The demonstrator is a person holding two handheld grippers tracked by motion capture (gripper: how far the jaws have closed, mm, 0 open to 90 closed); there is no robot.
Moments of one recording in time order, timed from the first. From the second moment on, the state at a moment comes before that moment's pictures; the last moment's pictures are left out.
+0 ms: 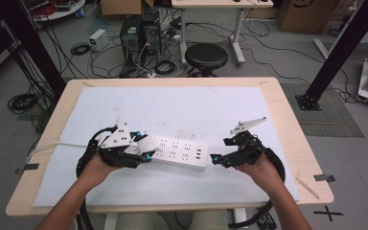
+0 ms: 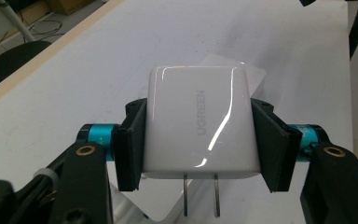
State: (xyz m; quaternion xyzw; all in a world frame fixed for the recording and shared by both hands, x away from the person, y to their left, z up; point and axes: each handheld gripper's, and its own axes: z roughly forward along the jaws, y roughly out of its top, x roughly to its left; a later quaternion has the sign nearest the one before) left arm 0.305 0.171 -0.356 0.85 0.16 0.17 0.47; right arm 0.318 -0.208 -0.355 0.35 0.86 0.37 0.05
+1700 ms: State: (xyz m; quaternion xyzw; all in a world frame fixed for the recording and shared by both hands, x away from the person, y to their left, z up) left arm 0.298 0.117 -0.375 0.86 0.02 0.18 0.49; right arm 0.336 -0.150 -0.357 0.38 0.81 0.42 -0.14
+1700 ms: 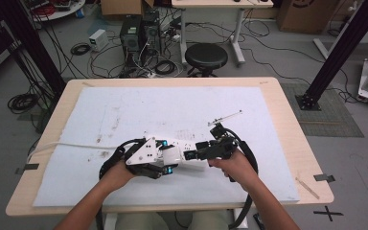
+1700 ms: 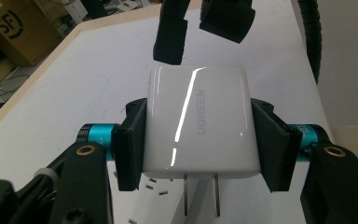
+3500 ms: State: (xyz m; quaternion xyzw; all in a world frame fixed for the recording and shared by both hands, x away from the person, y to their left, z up) left arm 0.300 0.101 -0.381 0.84 0.08 0.14 0.51; right arm 0.345 -0.140 -0.390 0.37 0.76 0.45 -0.28
